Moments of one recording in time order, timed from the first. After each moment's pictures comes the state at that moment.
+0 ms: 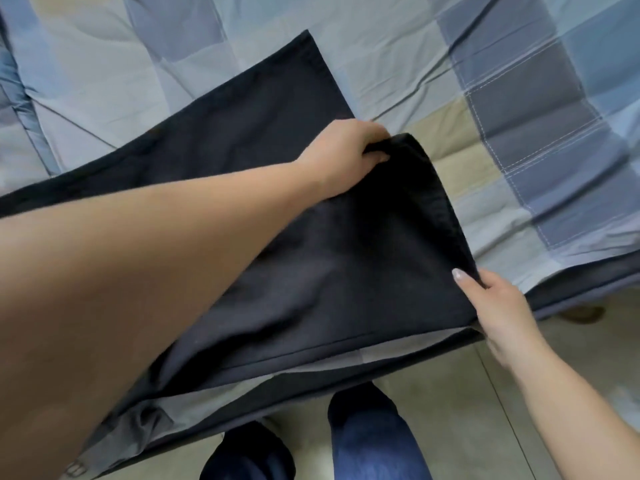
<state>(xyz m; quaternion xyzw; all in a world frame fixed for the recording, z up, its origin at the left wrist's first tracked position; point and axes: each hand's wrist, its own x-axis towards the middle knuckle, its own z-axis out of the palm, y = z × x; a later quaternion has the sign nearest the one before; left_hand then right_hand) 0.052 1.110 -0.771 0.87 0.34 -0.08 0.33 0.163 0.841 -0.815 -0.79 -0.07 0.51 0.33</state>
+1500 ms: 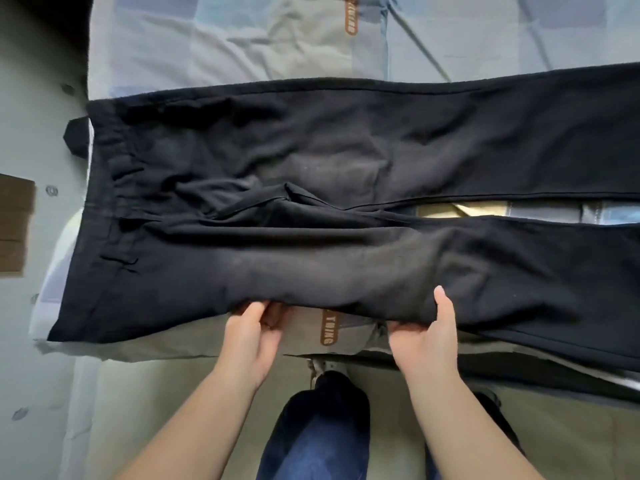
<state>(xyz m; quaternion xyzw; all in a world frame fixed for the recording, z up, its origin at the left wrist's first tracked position) -0.518 0.910 -0.750 -0.09 0.67 0.48 0.56 -0.314 0.907 -0.784 -0.48 0.33 0.61 0.54</state>
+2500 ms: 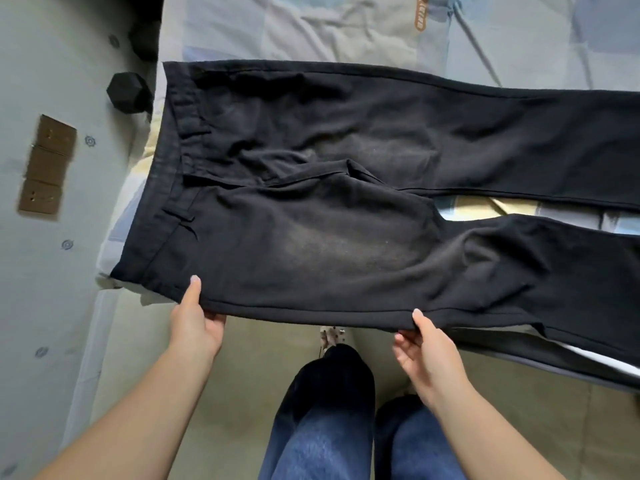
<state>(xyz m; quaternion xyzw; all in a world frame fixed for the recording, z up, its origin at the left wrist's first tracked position) -0.674 0.860 -0.718 -0.18 0.71 0.54 0.41 -0.375 0.847 -0.730 -0.70 0.11 0.65 0.28</state>
